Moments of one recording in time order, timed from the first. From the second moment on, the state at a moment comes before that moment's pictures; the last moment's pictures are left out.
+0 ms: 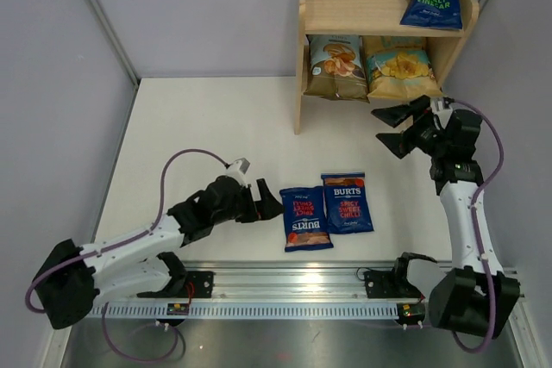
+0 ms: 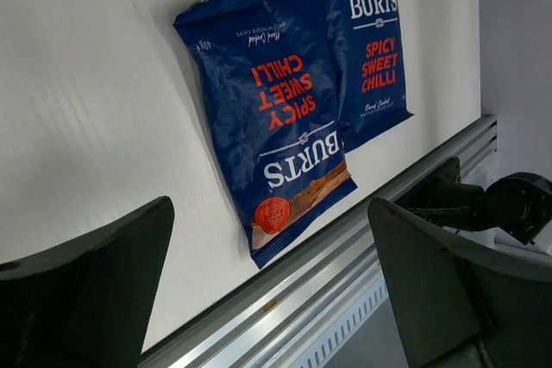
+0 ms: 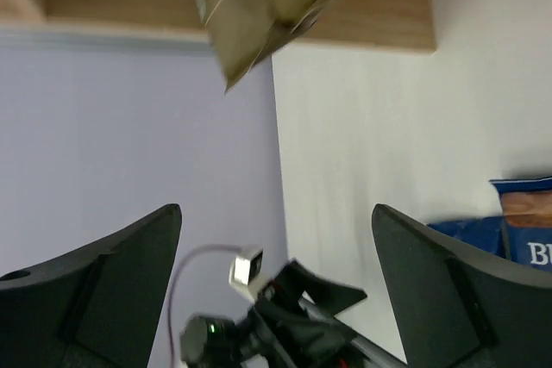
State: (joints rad) left arm -0.85 0.95 0.48 -0.11 0.04 -0.91; right arm -0.28 1.08 0.86 -0.10 -0.76 1.18
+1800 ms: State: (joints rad) left arm -0.84 0.89 0.44 0.19 -0.20 -0.96; right arm 0.18 0.59 0.44 0.01 -0.85 1.05
